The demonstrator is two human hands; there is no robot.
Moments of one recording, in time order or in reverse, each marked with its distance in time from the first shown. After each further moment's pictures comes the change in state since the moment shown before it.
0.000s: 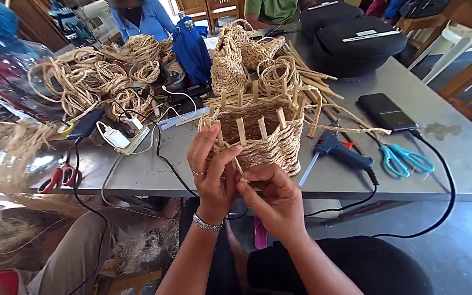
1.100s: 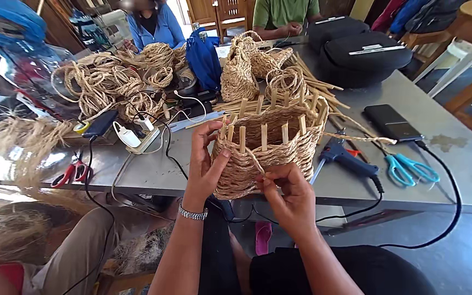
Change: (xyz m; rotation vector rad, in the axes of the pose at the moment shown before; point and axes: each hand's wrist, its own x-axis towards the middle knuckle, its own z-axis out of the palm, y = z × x) left_hand 0.034 -0.030 -0.031 -0.551 -0.313 -0.358; right_hand 0.002 0.007 -0.017 -0.314 0.004 -0.048
